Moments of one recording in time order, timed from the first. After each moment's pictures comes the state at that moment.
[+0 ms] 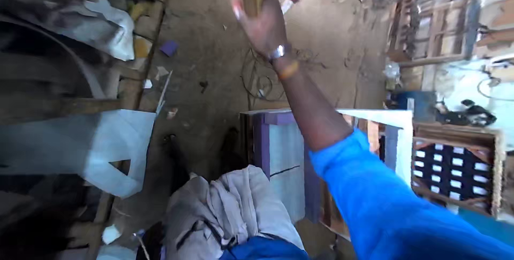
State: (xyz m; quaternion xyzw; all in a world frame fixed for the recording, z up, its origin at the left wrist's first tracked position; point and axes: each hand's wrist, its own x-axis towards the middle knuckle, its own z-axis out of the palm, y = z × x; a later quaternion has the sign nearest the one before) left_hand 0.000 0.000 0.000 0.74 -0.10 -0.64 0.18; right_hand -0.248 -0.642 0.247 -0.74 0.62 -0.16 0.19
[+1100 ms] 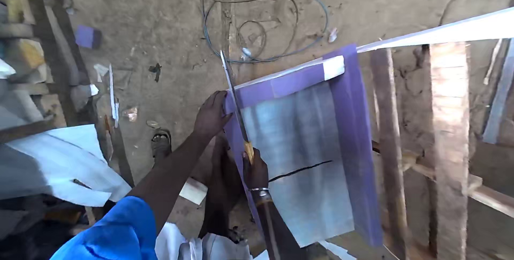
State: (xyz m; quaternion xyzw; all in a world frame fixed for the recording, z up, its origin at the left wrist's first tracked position) left_hand -0.605 -0.394 -0.147 0.54 -0.75 -0.39 0.00; right_hand -0.725 -0.187 -0.100 -0.36 0.85 -0.07 0.39
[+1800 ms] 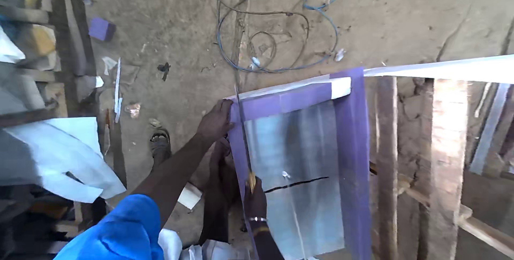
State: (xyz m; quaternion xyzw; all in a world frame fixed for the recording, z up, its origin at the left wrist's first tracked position) left_hand -0.588 -0.409 -0.147 0.53 -0.71 -0.46 -0.05; right_hand -0.705 -0.122 -0.110 -0.31 0.86 0.03 0.41
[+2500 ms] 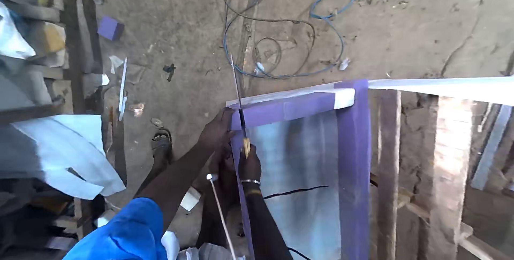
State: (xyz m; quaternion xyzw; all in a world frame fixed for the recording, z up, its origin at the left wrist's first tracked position) left_hand -0.579 -0.395 -0.149 0.53 -0.70 -0.47 -0.05; right_hand -0.702 -0.257 -0.126 -0.32 0.84 0.04 0.43
